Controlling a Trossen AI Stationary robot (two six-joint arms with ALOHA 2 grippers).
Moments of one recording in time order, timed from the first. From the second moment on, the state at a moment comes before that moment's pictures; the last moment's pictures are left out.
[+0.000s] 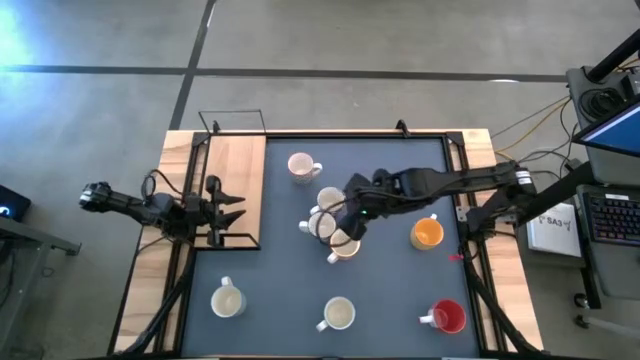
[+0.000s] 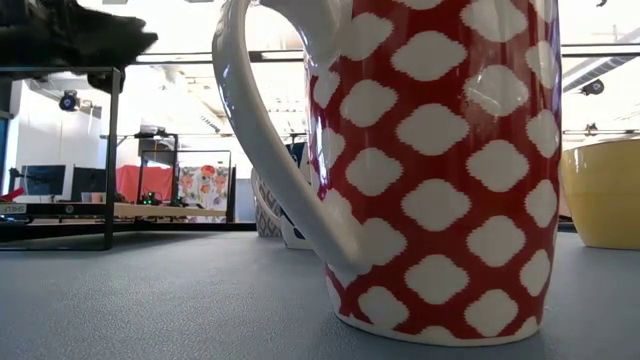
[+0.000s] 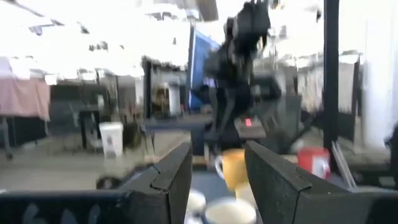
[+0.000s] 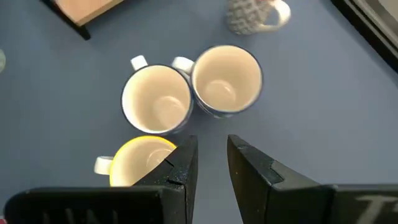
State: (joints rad) left arm -0.27 0.12 0.02 0.42 -0.38 0.15; right arm 0.13 1.65 1.68 -1.11 0.31 0.66
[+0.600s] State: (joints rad) left arm -0.27 0.35 0.14 0.63 -0.56 -0.06; right arm 0.14 1.59 1.57 -1.09 0.34 0.76
